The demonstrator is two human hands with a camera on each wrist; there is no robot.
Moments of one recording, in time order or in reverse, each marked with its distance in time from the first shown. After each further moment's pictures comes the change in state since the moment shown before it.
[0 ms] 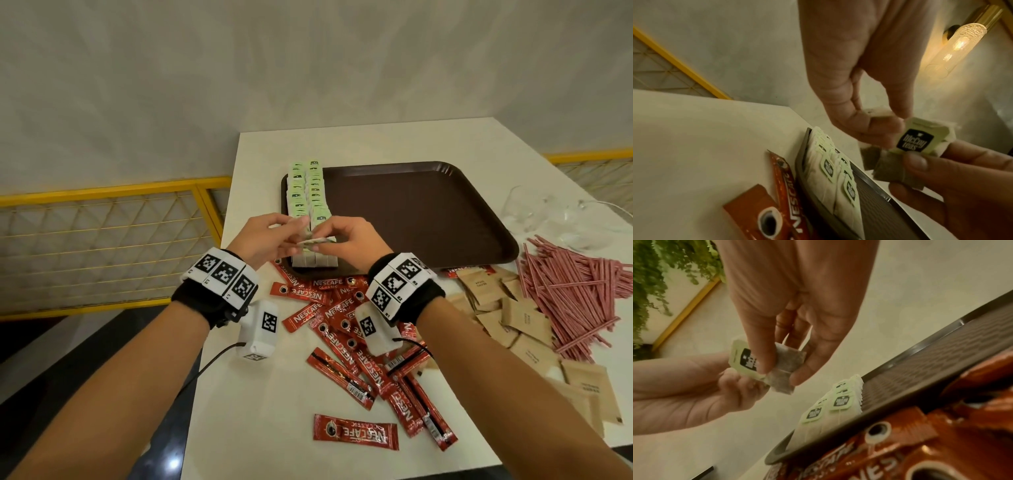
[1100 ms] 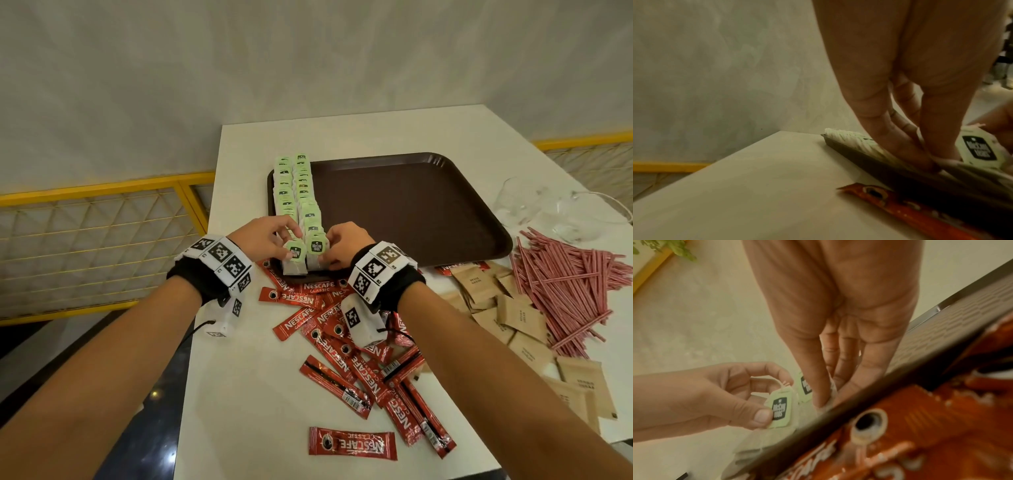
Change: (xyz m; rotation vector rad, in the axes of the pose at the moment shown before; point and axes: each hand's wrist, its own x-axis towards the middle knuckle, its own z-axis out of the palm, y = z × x) left_hand 0.051 -0.009 -0.013 0.810 -0.314 0.191; right_hand 0.022 0.012 -0.002 -0.172 -0.036 0.612
